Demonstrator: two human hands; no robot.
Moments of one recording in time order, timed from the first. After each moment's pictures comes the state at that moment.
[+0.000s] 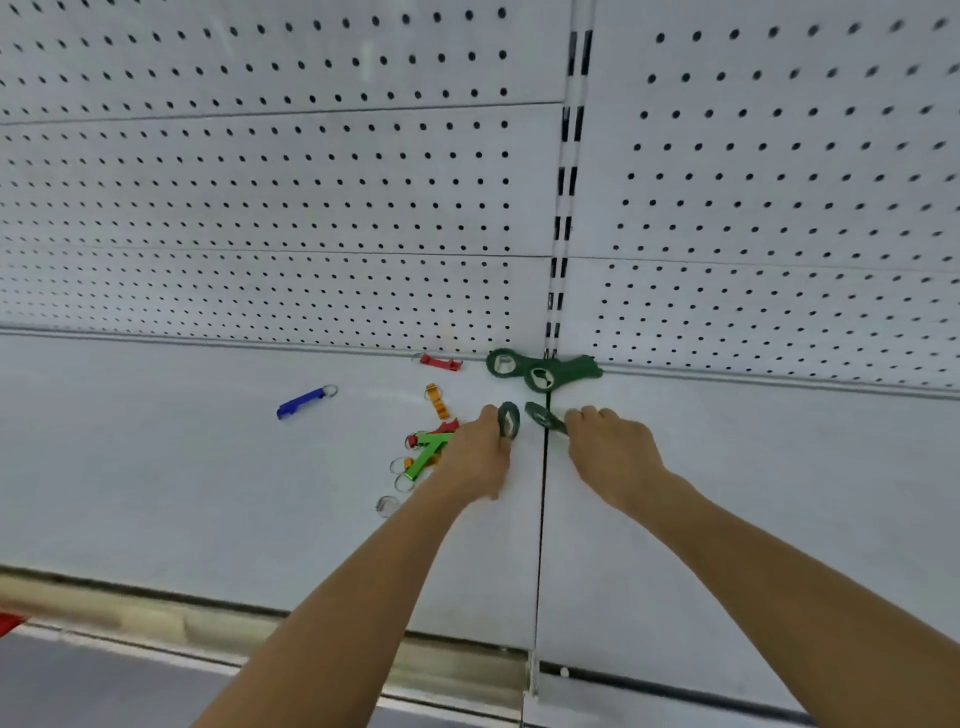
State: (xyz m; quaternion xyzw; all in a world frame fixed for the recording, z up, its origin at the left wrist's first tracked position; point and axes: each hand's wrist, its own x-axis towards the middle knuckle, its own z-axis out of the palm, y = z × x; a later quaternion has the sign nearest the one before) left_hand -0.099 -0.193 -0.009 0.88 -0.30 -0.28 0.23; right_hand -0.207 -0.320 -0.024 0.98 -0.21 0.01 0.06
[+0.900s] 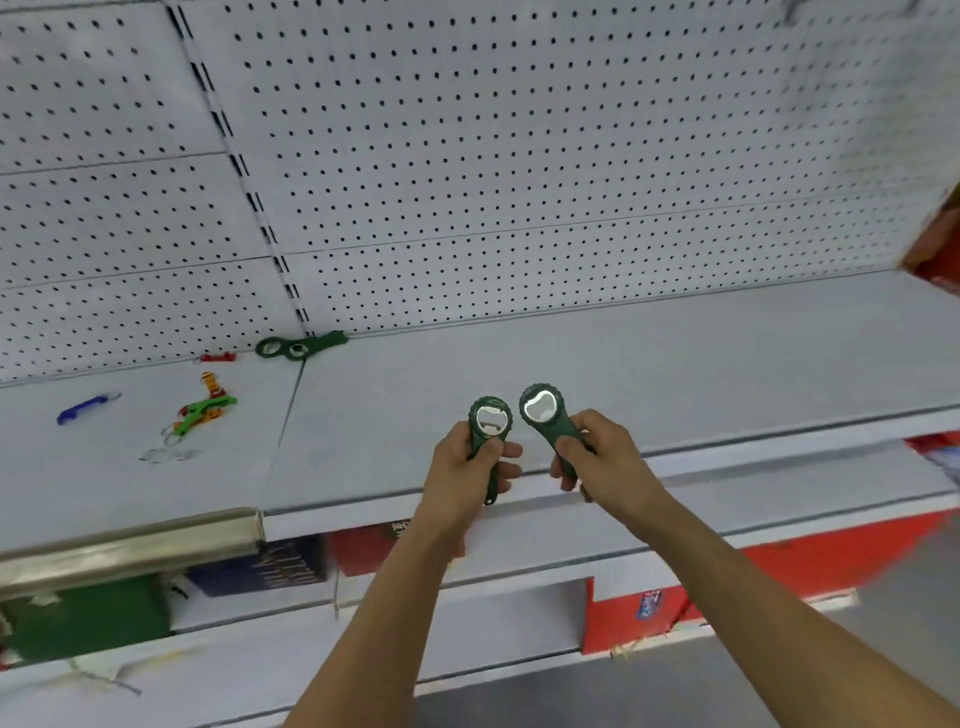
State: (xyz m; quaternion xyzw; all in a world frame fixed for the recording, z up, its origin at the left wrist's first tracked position) left_hand -0.478 -0.215 0.033 0.68 -0.28 -0.38 0.57; right_hand -0.612 -0.314 0.032 0.72 -0.40 0.22 -0.52
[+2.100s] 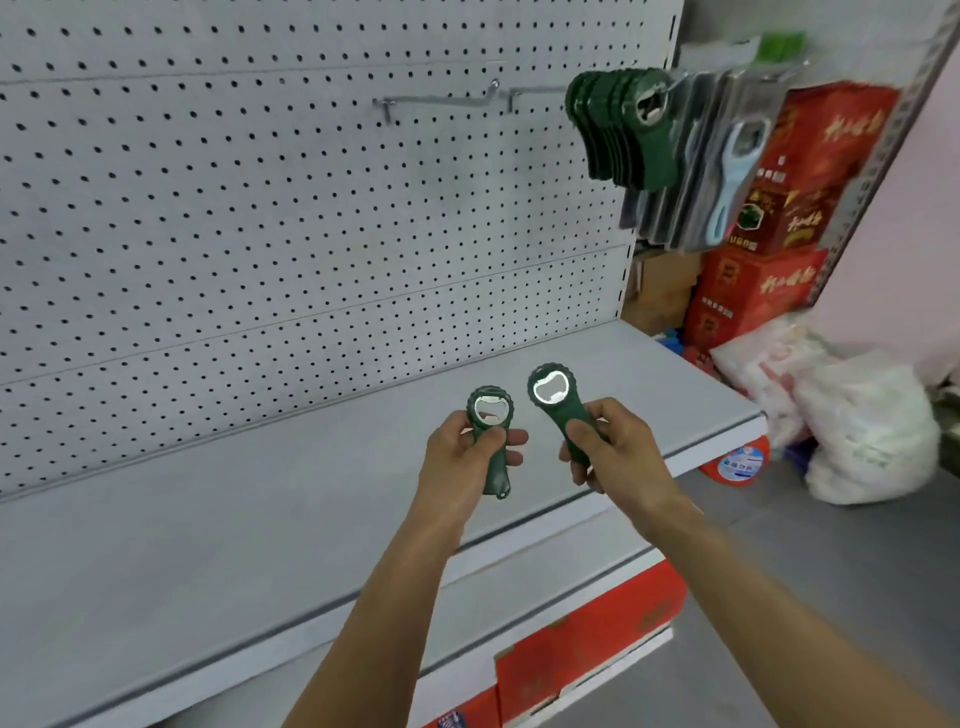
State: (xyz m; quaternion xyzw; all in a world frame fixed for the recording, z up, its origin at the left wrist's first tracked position) left_hand -0.765 -0.519 0.084 0.61 -0.38 -0.42 0.55; right_hand -0.925 -0.571 0.082 0.62 -0.48 0.39 -0.49
